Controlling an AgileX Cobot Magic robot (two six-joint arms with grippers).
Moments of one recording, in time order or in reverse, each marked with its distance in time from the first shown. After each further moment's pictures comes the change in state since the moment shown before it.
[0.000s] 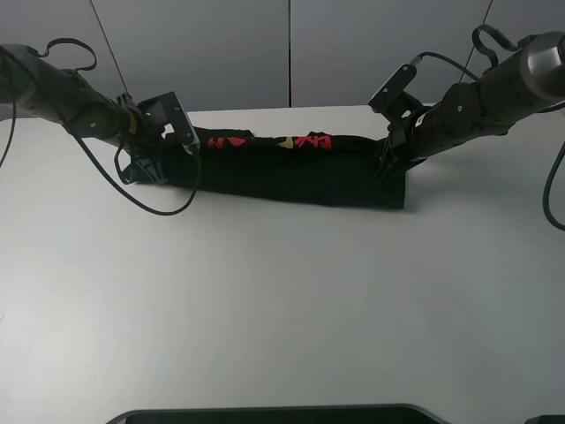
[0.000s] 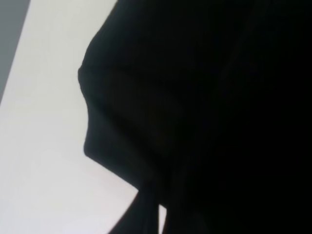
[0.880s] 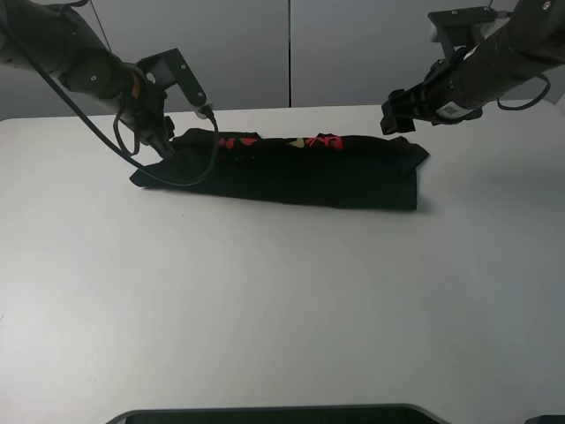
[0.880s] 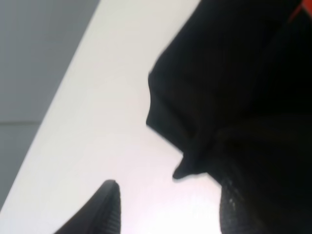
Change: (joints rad) left arm -0.126 -0.206 0.002 -0.004 0.322 -0.168; right arm -0.043 -0.321 0.000 0.236 0.401 0.384
